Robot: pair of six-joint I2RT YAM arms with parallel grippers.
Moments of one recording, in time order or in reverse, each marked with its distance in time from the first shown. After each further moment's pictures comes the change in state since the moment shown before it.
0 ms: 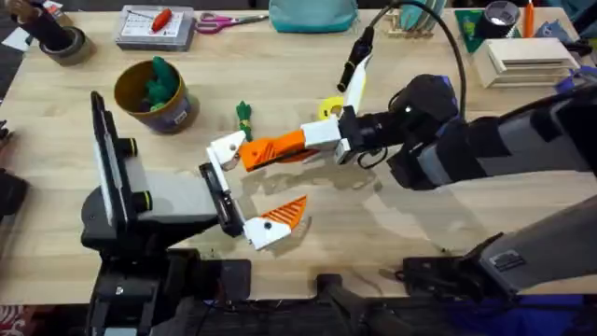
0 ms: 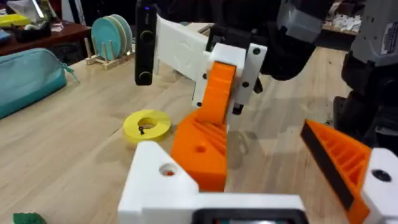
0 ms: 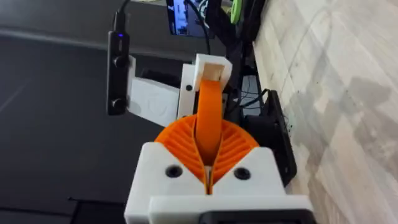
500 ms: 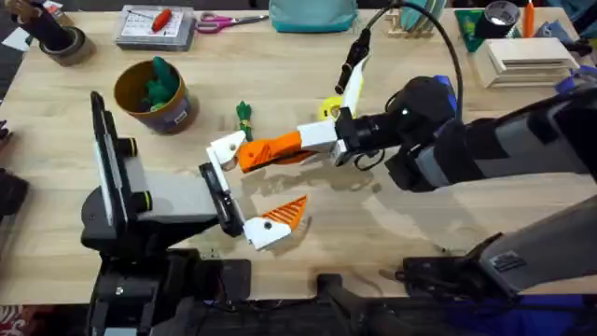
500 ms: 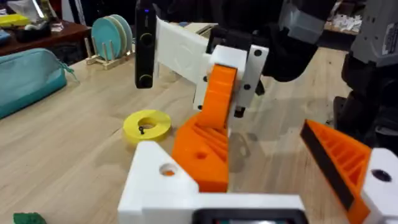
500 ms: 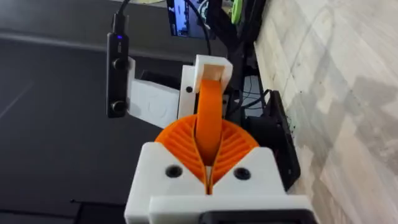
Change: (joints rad) left arm 0.000 0.000 0.000 0.000 0.000 0.000; right arm 0.022 0.000 0.000 -0.001 0.026 0.012
